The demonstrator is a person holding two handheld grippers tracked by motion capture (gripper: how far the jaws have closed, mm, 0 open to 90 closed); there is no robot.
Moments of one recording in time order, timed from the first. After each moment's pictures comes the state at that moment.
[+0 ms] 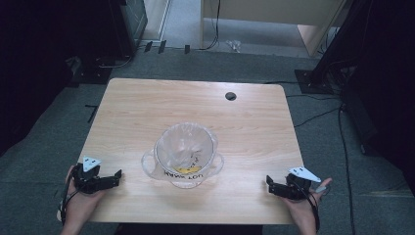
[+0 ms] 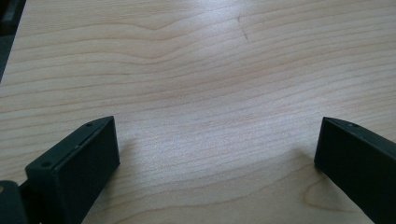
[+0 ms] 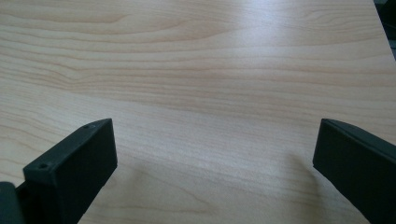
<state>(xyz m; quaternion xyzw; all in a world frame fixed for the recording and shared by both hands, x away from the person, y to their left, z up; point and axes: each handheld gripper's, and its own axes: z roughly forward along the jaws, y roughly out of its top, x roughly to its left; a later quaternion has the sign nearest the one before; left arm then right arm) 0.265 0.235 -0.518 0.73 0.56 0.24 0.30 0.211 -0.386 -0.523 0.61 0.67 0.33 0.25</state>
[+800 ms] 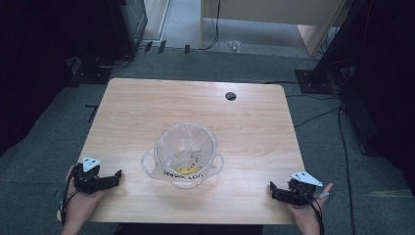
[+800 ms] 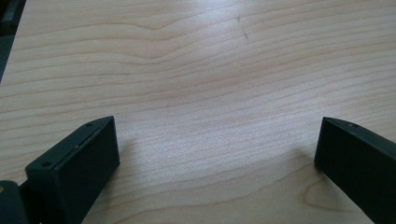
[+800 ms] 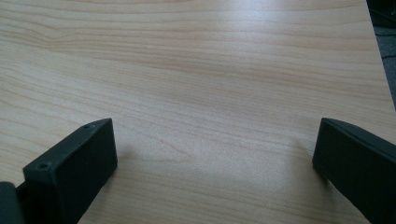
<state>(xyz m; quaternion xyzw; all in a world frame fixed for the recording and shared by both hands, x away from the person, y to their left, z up) 0.265 0.235 -0.518 0.73 0.56 0.24 0.30 0.198 -0.392 -0.526 0.62 0.68 0.29 0.25</state>
